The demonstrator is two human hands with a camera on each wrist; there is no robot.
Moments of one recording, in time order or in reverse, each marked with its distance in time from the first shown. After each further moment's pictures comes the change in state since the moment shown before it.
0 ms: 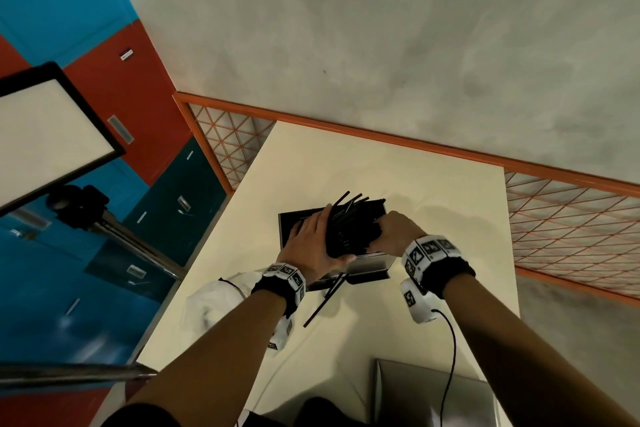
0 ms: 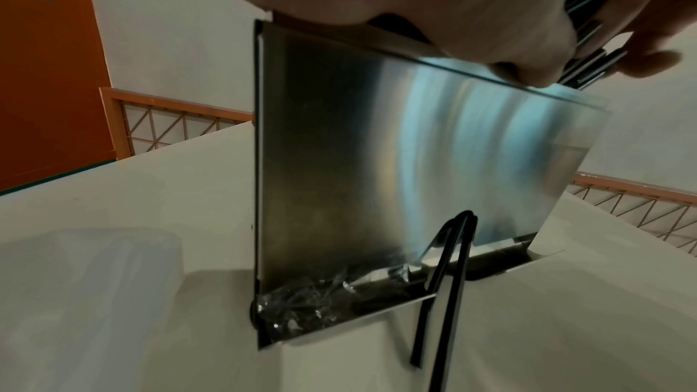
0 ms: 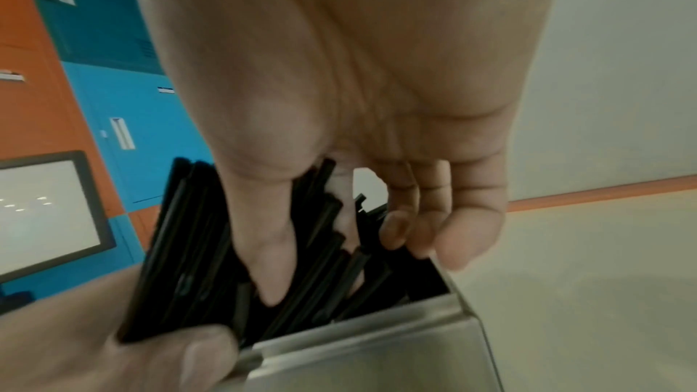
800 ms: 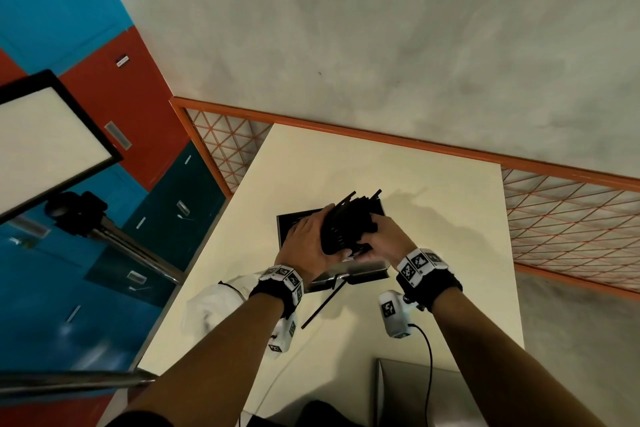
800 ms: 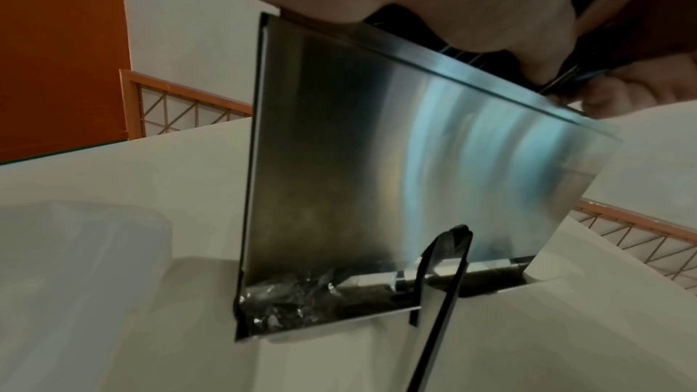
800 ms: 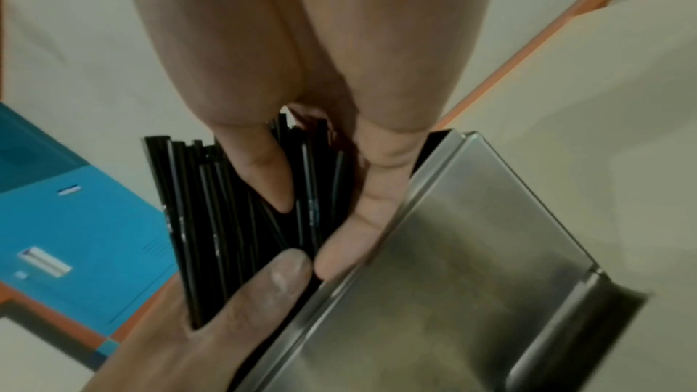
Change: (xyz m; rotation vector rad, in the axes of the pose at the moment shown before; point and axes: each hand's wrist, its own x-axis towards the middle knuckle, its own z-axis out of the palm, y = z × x) left_hand 0.001 0.000 -0.006 -0.152 0.040 -0.005; right_hand 0.003 -0.003 0.033 1.022 0.105 0.008
